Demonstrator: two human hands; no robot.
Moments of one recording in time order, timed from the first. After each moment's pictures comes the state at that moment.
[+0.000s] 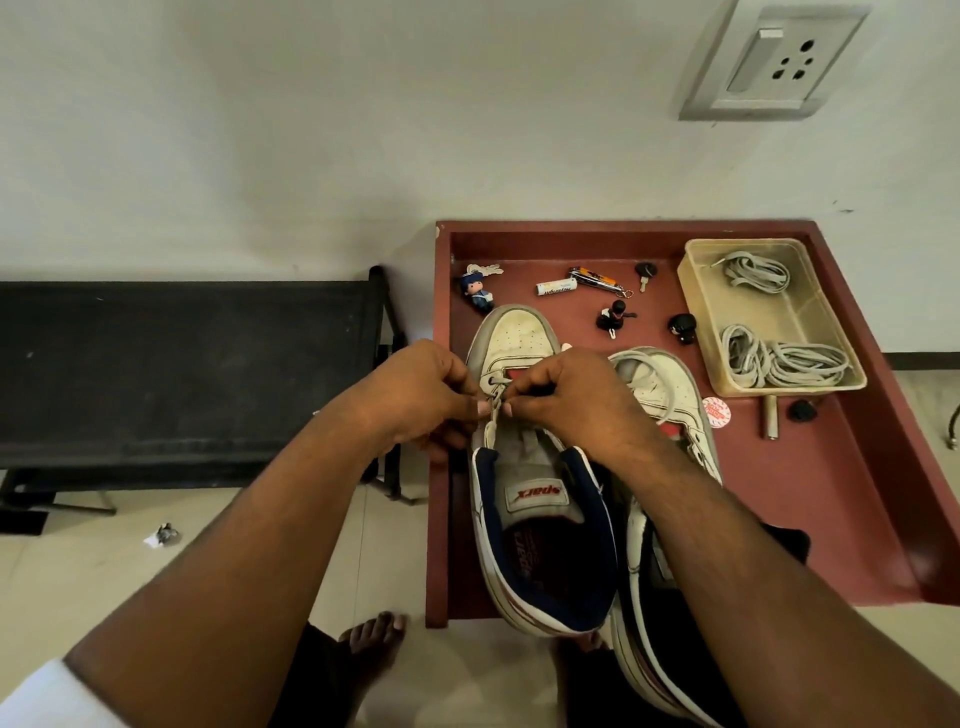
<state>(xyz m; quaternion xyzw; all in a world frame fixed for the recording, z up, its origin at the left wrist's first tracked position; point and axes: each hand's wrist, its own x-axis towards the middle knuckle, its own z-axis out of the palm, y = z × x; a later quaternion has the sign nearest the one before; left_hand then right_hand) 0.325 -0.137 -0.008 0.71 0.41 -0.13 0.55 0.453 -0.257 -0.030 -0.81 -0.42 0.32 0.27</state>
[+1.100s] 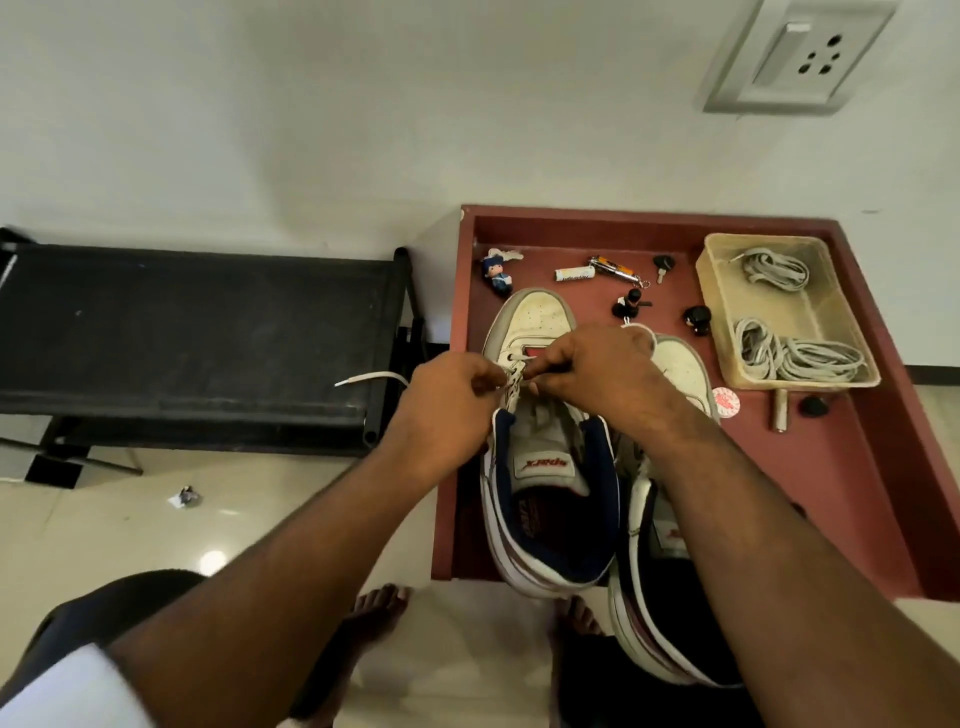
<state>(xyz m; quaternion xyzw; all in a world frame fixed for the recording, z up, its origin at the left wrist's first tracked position) 0.309 -0.190 -0.022 0.76 0.45 0.05 0.47 0.460 -0.258 -0.007 -0.82 -0.50 0.24 0.10</state>
